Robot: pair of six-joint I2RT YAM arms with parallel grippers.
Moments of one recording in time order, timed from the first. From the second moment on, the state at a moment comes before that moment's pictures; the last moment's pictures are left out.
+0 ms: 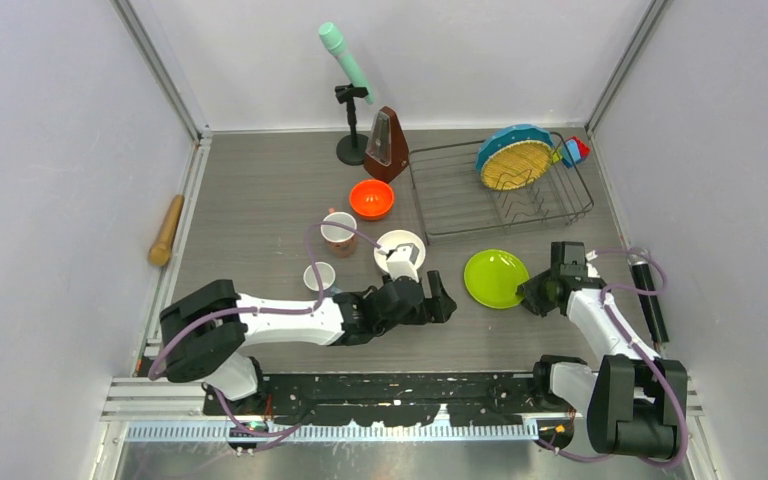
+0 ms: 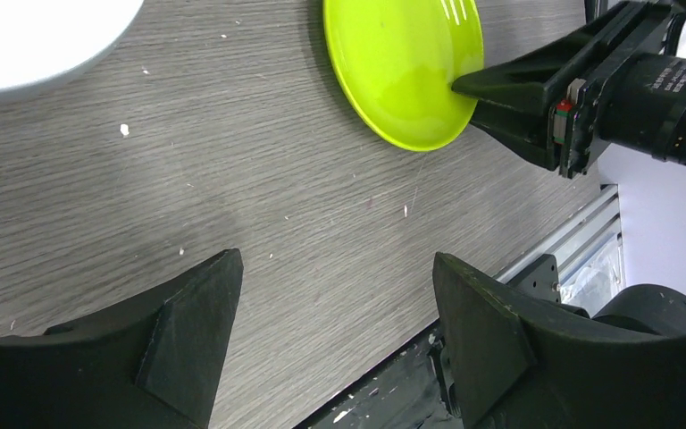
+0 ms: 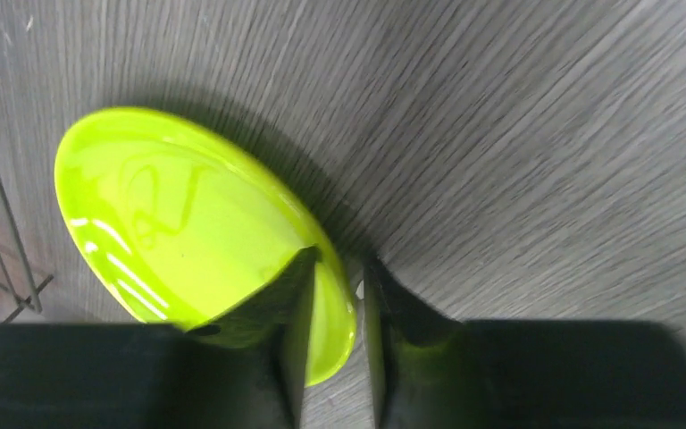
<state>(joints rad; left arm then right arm) -1.22 1.54 0.80 0.18 -0.34 -1.02 -0.10 1.06 0.45 -0.48 0.01 0.98</state>
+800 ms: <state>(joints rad) -1.07 1.40 0.80 0.12 -0.20 -1.10 -0.10 0.82 0.67 -0.78 -0.26 0.90</state>
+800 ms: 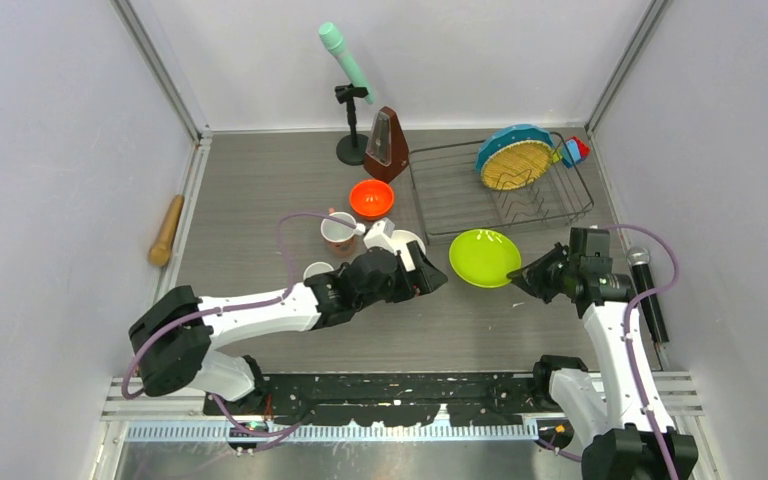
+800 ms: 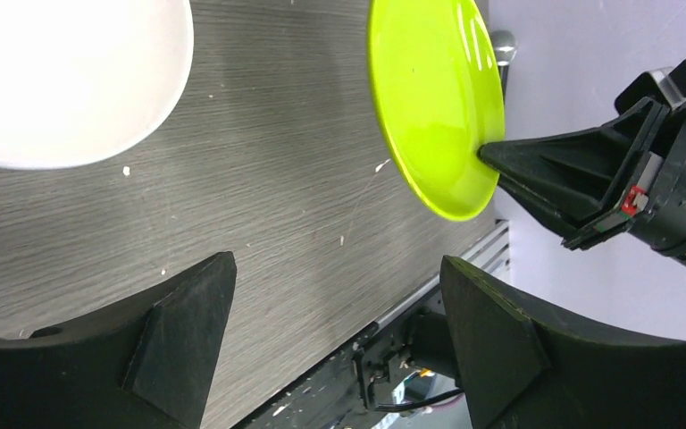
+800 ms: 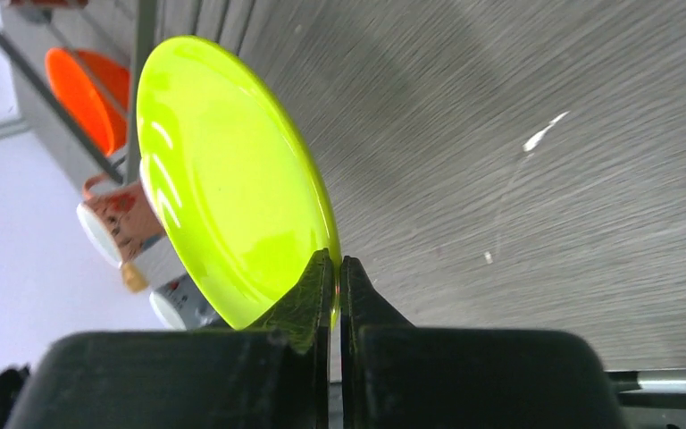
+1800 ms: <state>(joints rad) -1.01 1.44 0.86 0.24 -0.11 -0.85 0.06 0.78 0.78 -0.82 -0.44 0.93</state>
